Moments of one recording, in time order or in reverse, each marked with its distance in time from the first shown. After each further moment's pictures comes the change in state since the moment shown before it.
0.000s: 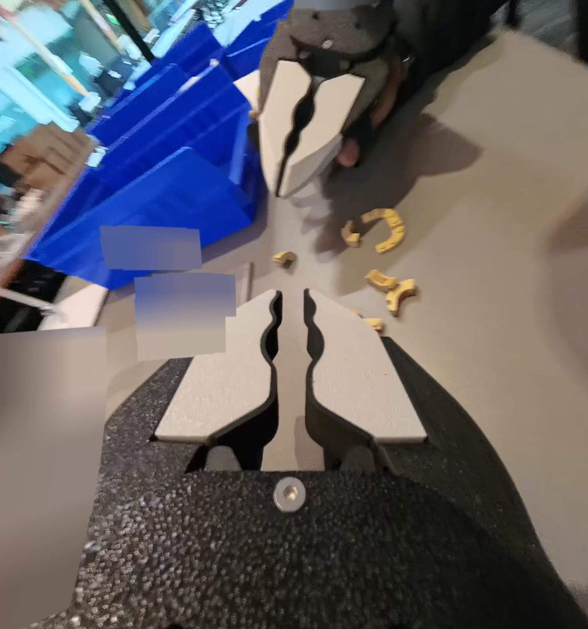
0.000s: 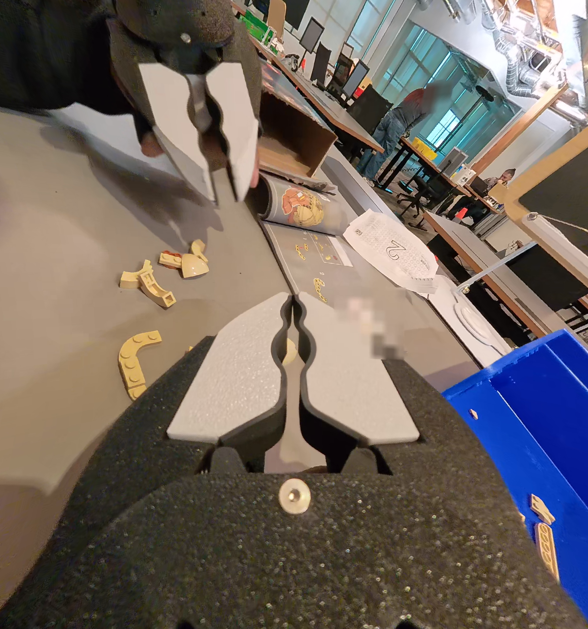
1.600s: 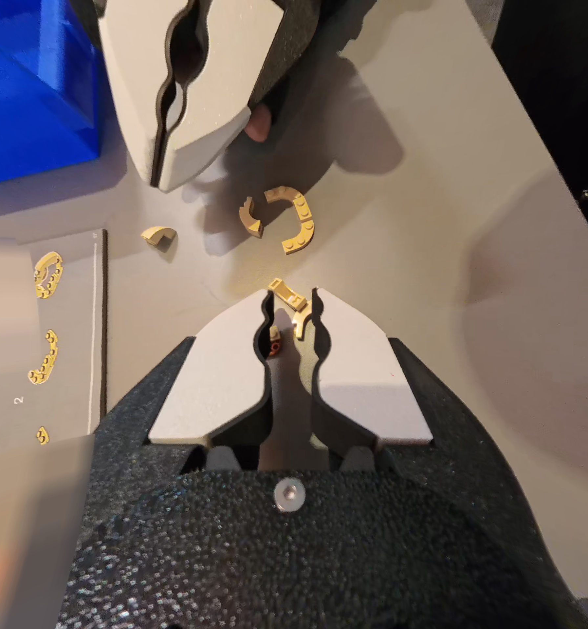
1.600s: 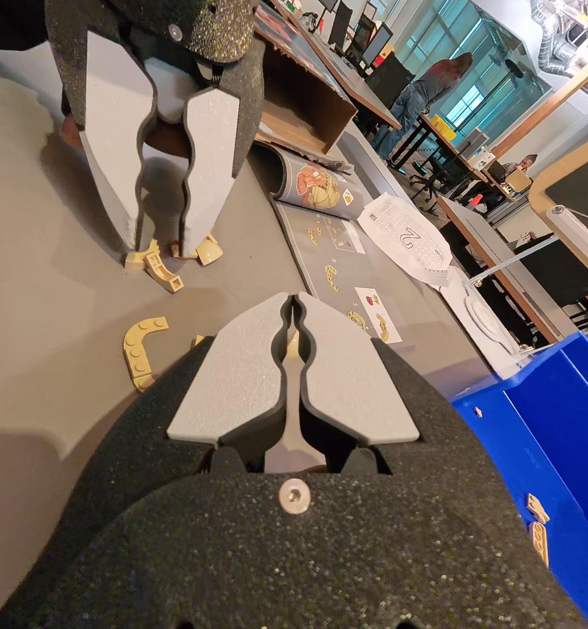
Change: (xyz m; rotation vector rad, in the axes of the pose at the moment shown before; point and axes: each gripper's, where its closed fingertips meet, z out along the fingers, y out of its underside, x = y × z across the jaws) left arm 0.061 0.003 0.032 -0.278 0.323 -0.231; right arm -0.008 0.009 0.006 -0.074 -0.035 -0.042
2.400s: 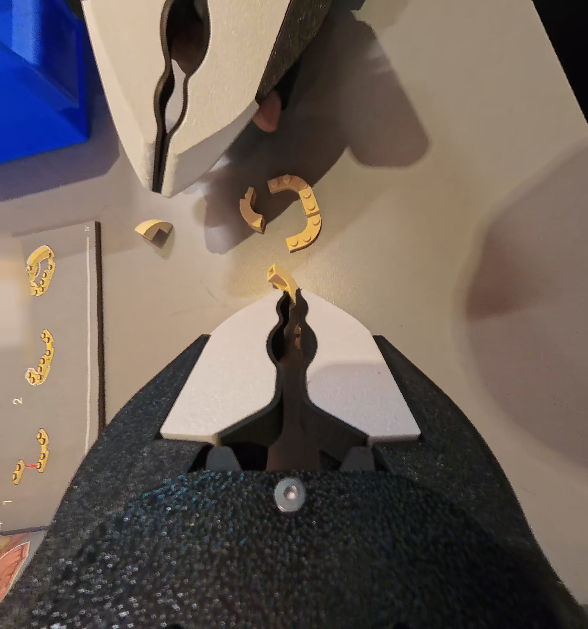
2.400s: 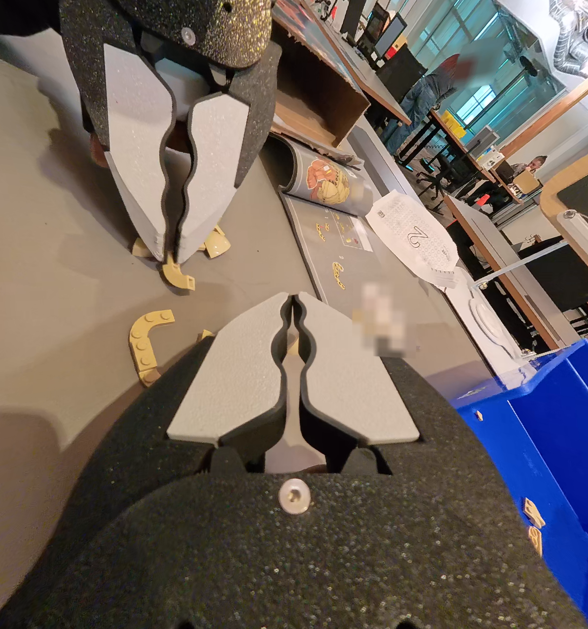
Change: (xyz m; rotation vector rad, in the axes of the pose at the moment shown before) left arm -0.002 0.005 0.011 -0.075 -0.027 0.003; right arm -0.005 0.003 0.002 -0.023 -0.021 -0.033
